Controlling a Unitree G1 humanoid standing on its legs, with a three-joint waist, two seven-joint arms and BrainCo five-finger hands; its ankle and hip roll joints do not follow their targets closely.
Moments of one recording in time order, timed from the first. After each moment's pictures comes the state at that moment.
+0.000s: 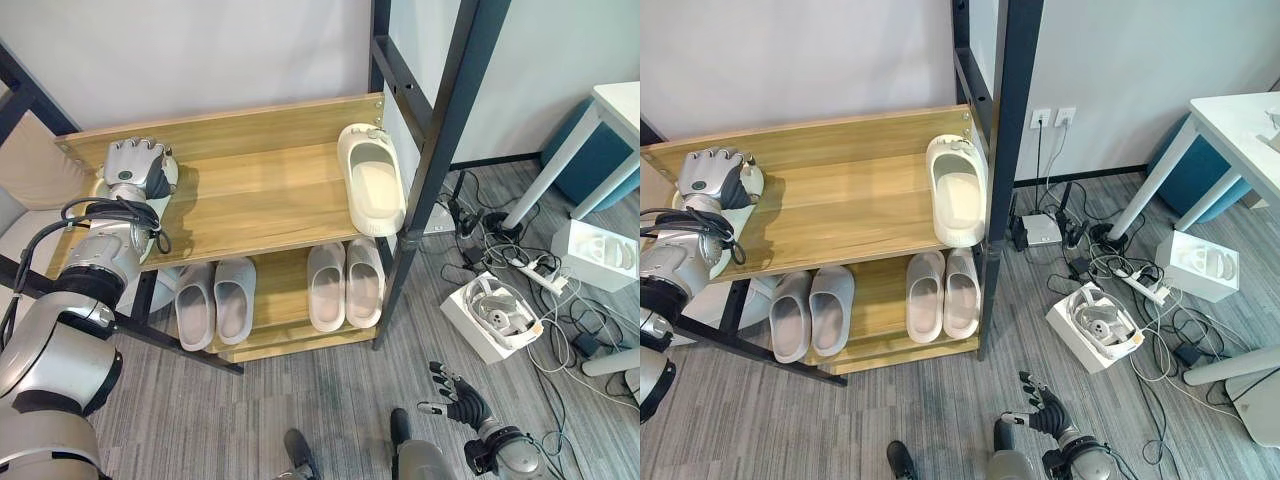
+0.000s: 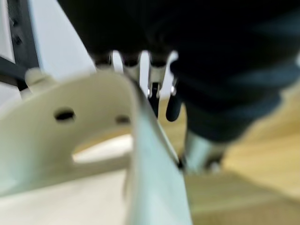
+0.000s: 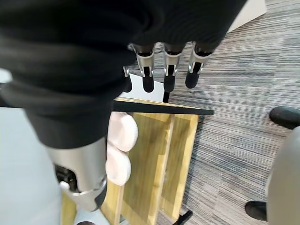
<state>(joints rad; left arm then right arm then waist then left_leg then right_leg) -0.95 0.88 -0.57 0.95 0.63 0.01 0.38 0.24 -0.45 0.34 0.34 0.22 -0.13 0.02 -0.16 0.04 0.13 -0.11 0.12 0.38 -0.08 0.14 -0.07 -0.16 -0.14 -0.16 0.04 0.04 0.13</state>
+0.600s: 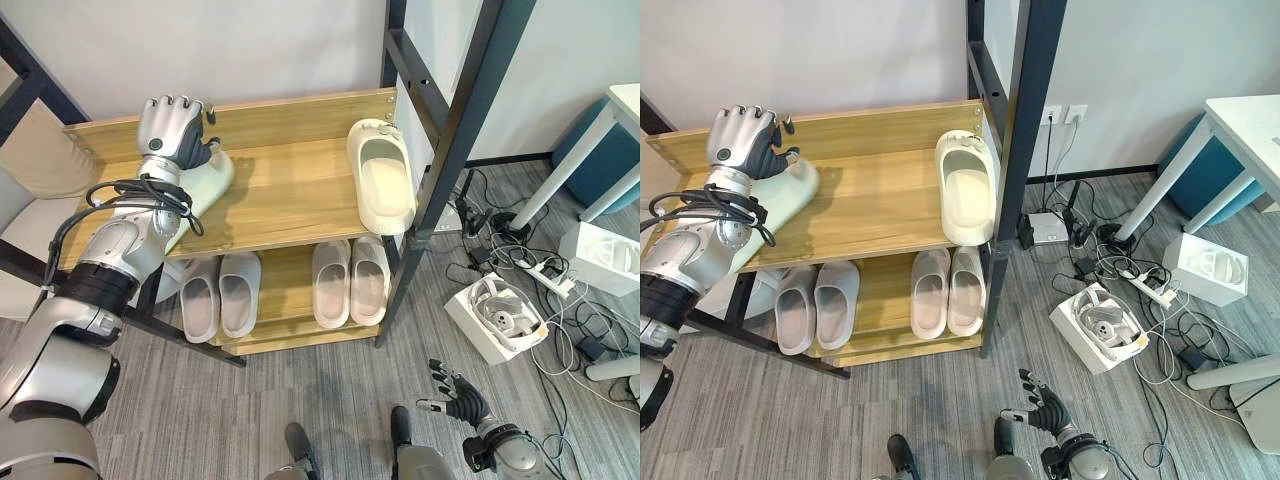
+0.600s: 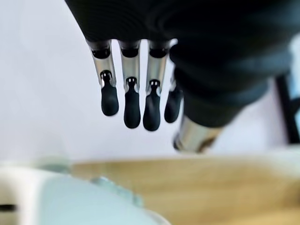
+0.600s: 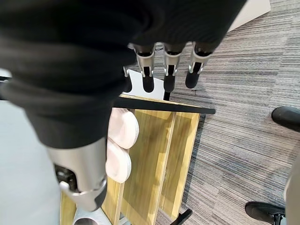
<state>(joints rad) -0.82 0.88 -0.39 0.42 0.61 0.00 0.47 0.22 -0.45 0.34 0.35 0.22 -0.13 0.01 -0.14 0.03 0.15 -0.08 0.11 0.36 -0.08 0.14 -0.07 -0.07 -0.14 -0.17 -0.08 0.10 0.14</state>
